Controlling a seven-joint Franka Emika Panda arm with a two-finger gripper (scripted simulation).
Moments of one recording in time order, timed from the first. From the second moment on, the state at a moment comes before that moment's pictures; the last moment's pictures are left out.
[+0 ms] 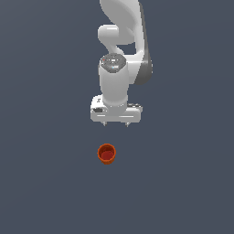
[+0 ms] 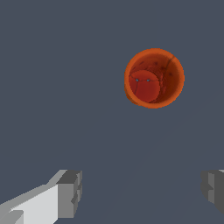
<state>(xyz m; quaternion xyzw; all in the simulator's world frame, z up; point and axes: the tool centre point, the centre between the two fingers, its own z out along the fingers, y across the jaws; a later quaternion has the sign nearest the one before) -0.005 -0.004 0.168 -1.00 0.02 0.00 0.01</state>
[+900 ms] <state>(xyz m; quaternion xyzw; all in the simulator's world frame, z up) 0.005 -0.005 0.173 -1.00 0.00 -0.01 0.01</state>
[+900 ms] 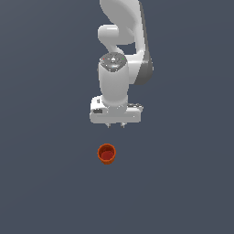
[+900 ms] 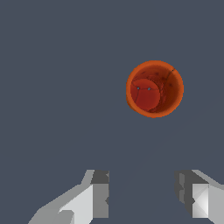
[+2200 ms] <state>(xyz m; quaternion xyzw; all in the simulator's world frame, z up) 0.053 -0.024 0.133 -0.97 -0.21 -0.03 0.08</state>
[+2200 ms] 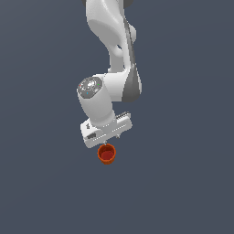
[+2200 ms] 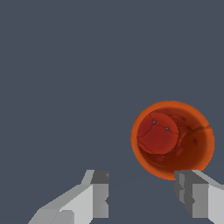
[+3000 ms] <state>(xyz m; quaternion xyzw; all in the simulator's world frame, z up) 0.085 -0.046 0.109 -0.92 -0.35 -0.08 0.13</state>
